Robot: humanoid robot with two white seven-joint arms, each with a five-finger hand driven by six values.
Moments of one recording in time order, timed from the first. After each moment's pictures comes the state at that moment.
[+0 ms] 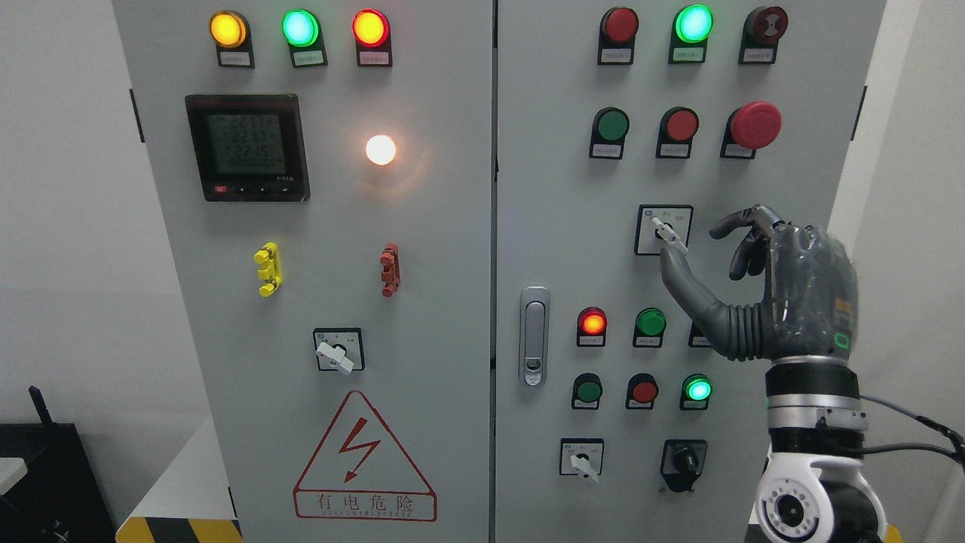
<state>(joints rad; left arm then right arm) 0.06 -0.08 0.00 0.00 0.04 -0.09 0.09 -0.63 -0.06 0.09 -1.92 0.93 0.34 -0.01</state>
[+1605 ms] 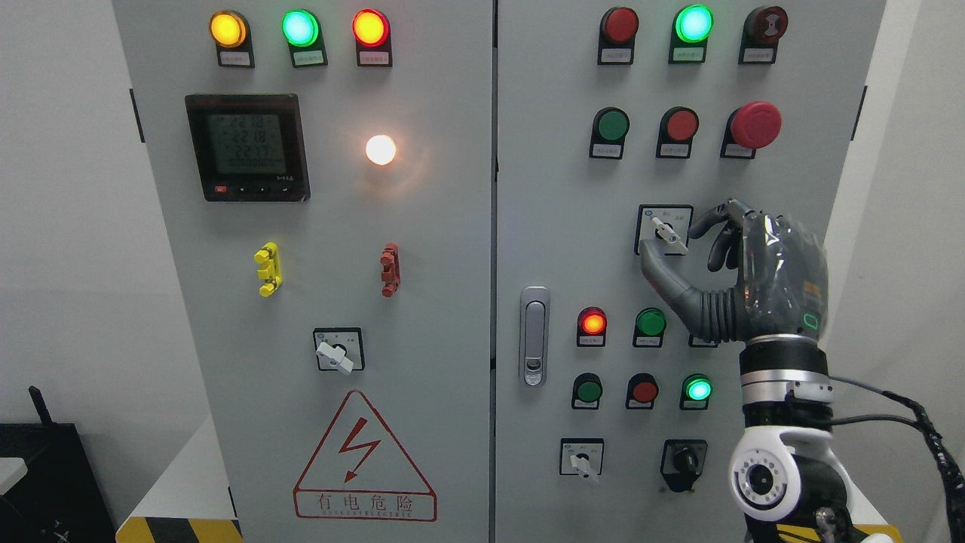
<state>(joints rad) 0.06 -0.08 0.00 0.00 0.04 -0.09 0.10 -0.69 -0.05 0.12 -1.85 0.94 0.39 0.00</state>
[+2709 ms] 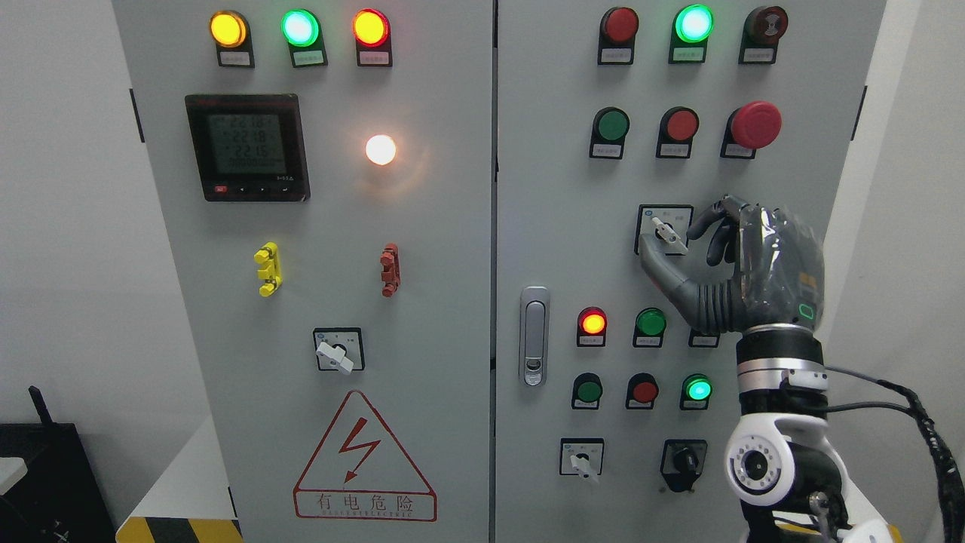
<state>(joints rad) 0.06 -0.08 0.00 0.00 0.04 -0.09 0.09 -0.72 -0.05 0.12 -1.82 0.94 0.40 0.00</state>
